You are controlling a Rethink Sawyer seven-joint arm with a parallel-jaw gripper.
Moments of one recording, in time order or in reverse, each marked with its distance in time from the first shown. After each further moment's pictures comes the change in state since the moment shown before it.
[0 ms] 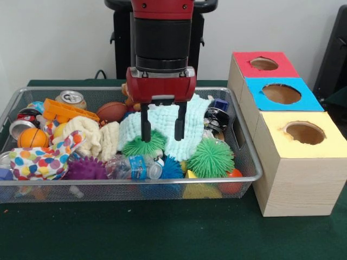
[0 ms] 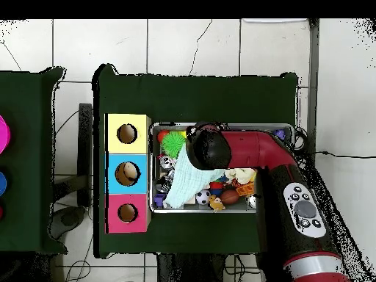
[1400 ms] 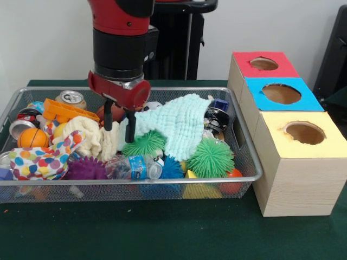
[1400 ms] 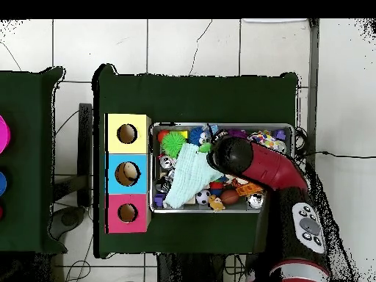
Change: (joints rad) arm 0.142 0.103 -0.390 -0.011 0.428 0.000 0.498
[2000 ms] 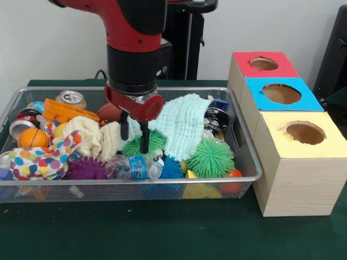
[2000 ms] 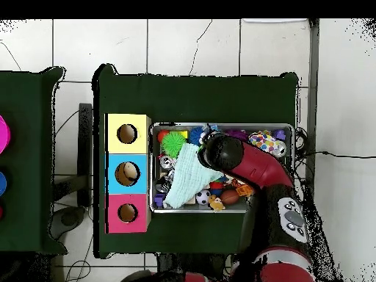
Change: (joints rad) arm 0.050 0.065 -0.016 -0.001 0.115 -0.017 0.020
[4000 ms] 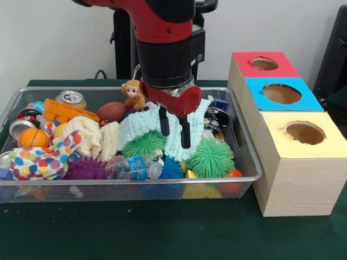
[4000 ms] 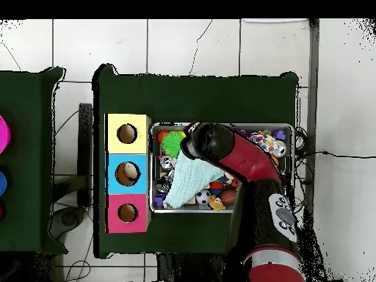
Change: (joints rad) arm 0.023 -0.044 0.058 0.001 0.146 0.128 0.000
